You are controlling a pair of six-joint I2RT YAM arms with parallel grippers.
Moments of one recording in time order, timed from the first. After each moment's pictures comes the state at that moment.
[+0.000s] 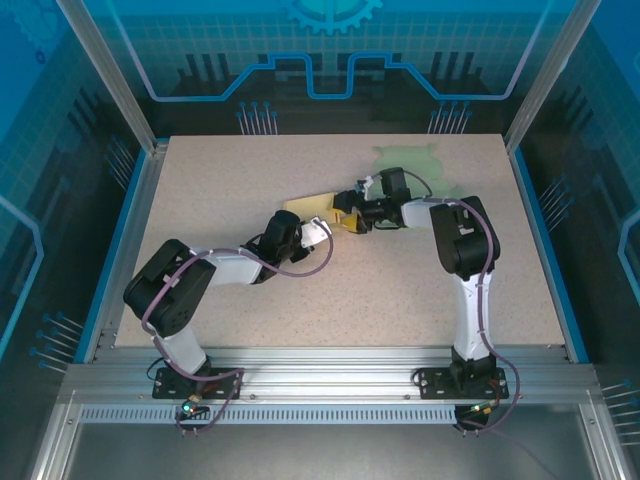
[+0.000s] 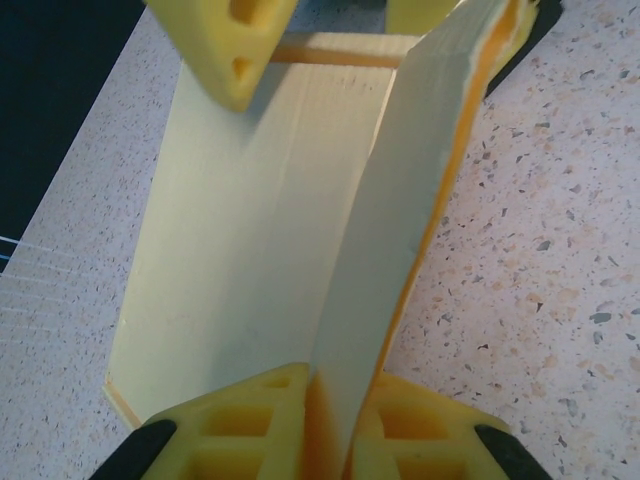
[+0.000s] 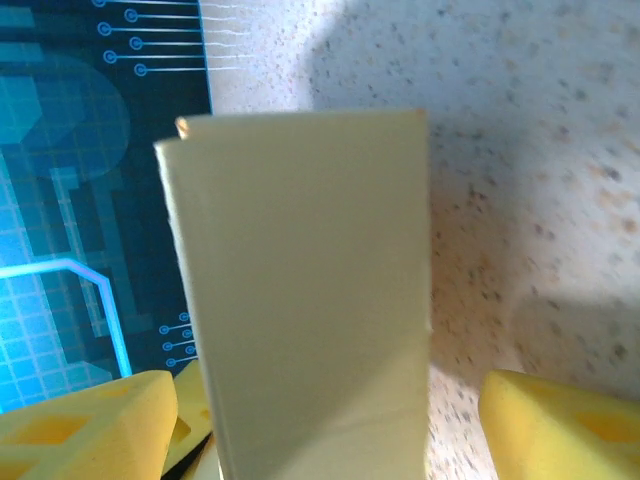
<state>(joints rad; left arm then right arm) -0.54 1.73 0.78 0.36 -0.09 0.65 0.28 2.22 1.35 0.12 -0.98 0.86</state>
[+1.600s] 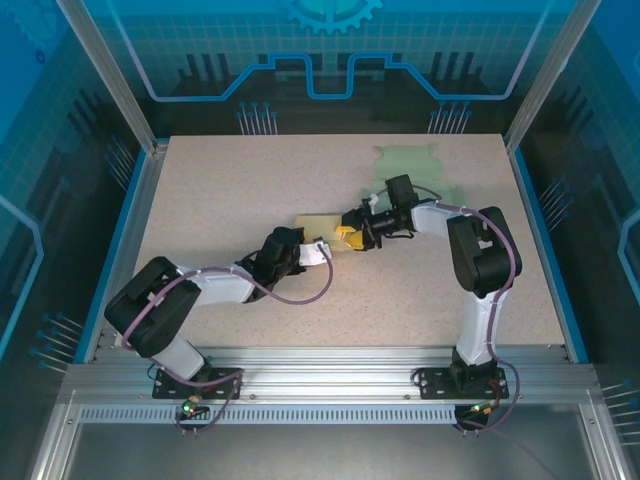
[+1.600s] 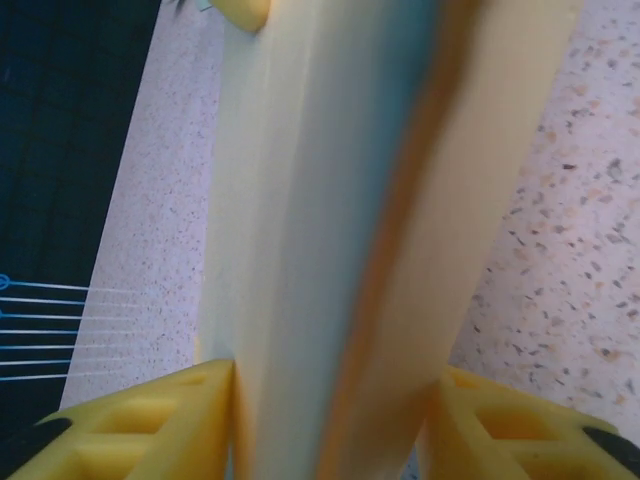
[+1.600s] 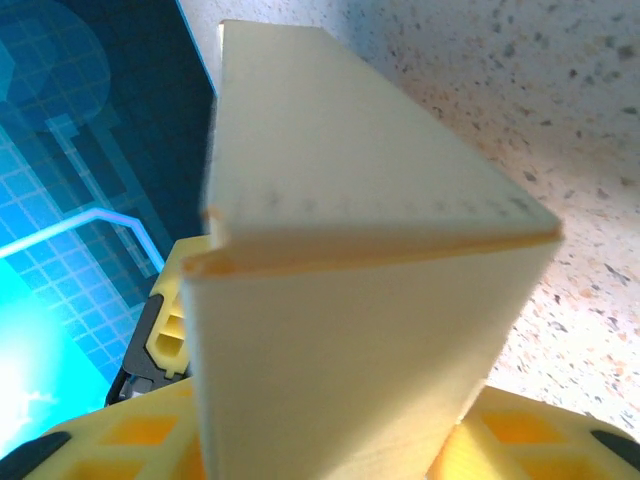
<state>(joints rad) -0.63 1.59 0.64 0.37 -0.19 0.87 0.29 1.99 1.20 -0.24 -1.09 0.89</state>
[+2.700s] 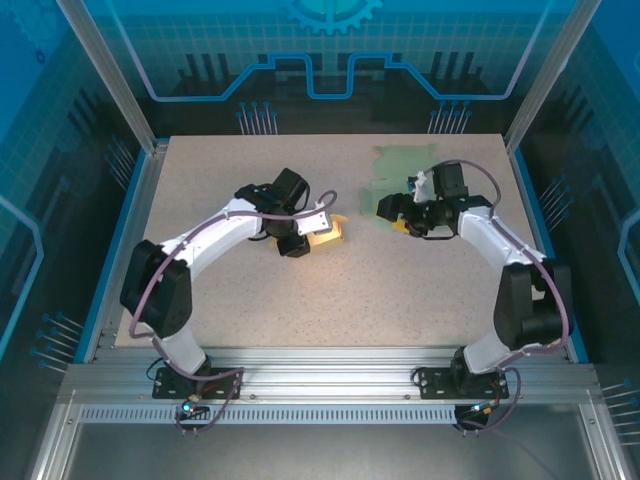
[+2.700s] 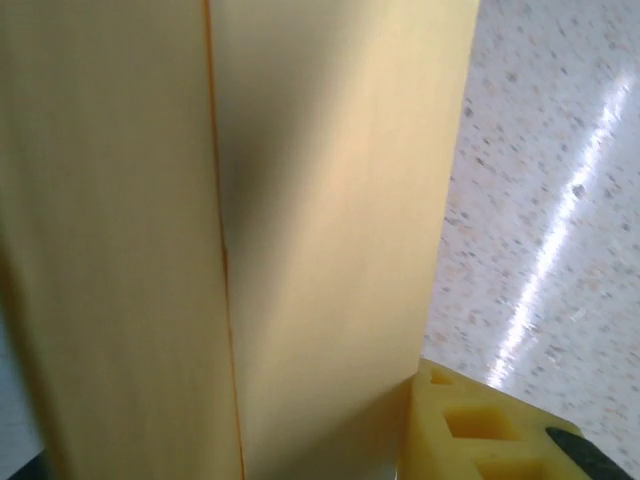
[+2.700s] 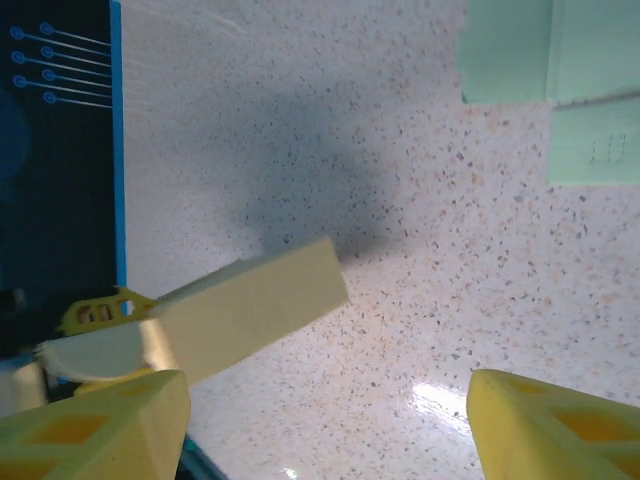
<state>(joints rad) -0.51 1.74 1.39 -0.92 0.16 0.64 0.14 1.53 1.10 -0.50 -0.66 0.47</state>
